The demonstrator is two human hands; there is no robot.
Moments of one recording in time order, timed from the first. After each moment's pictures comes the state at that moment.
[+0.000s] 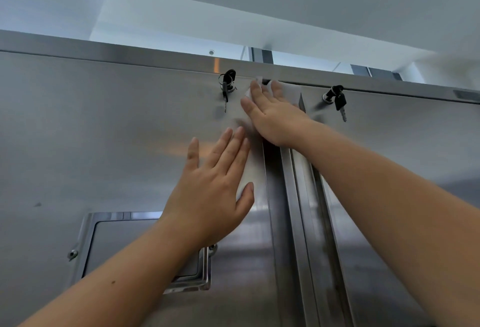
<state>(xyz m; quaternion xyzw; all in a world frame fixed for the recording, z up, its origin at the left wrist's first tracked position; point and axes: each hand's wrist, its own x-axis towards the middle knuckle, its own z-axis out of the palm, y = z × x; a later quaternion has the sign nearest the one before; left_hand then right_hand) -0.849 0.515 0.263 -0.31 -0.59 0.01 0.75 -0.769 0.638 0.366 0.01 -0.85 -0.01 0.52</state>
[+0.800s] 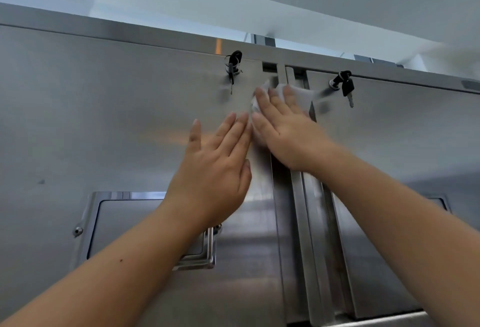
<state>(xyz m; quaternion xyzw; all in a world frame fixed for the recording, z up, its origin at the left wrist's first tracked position) -0.853 0.515 0.260 -0.33 -0.57 -0.03 0.75 -0.769 0.647 0.314 0.03 -0.84 -0.04 0.54</state>
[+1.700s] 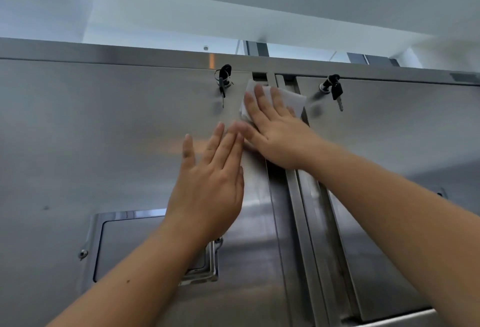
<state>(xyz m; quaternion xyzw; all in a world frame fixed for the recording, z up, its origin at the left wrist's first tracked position) -0.850 0.514 0.258 -0.30 -0.57 -0.03 0.76 -0.770 0.644 0.327 0.03 -0.85 -0.08 0.51</state>
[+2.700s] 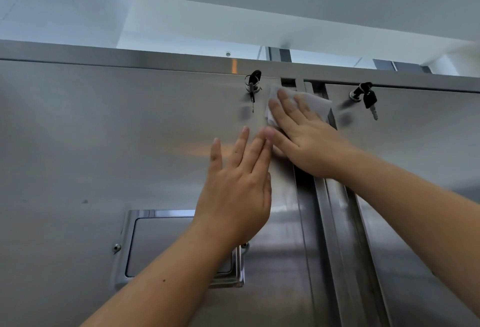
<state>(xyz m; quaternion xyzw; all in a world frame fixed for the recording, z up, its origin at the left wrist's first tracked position) -0.850 0.515 0.258 -0.29 -0.58 -0.03 0.76 -0.771 0.647 0.330 0.05 -0.84 -0.10 0.54</state>
